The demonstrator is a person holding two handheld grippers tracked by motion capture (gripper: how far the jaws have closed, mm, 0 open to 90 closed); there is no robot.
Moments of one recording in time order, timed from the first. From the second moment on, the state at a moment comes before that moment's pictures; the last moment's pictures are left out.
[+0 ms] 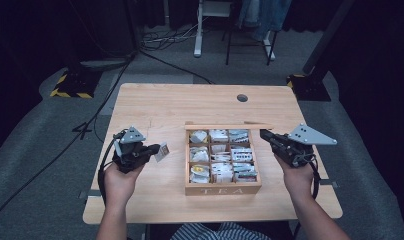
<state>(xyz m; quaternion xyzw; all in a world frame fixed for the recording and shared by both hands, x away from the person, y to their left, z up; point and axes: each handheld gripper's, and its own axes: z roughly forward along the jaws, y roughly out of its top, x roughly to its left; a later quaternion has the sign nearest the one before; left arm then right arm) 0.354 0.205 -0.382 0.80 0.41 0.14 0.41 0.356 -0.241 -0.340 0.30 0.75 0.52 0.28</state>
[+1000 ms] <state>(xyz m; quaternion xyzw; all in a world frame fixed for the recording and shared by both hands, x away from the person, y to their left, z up) 0.377 0.225 -0.424 0.79 0.45 0.10 0.40 0.356 -0.241 -0.341 0.30 0.75 0.52 0.28</state>
